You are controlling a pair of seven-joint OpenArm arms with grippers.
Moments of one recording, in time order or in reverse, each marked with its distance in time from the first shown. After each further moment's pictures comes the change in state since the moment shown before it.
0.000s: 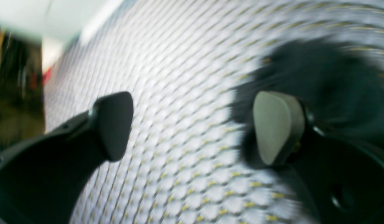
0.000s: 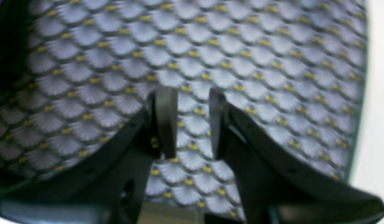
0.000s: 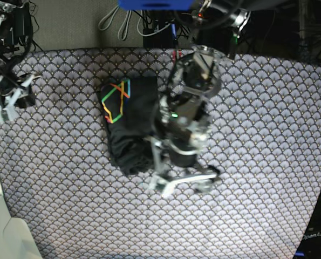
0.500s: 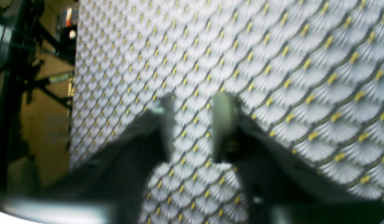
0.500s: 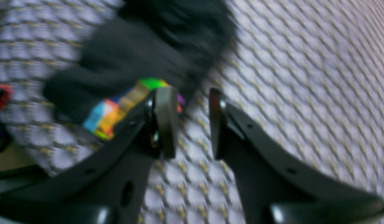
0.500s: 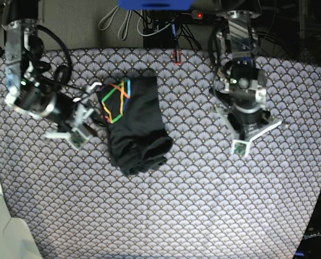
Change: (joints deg) left arm 16.6 -3.3 -20.5 13.2 0.3 -0.2 0.7; right arm 12.0 0.5 -30.9 8.4 0.4 0.1 -0.1
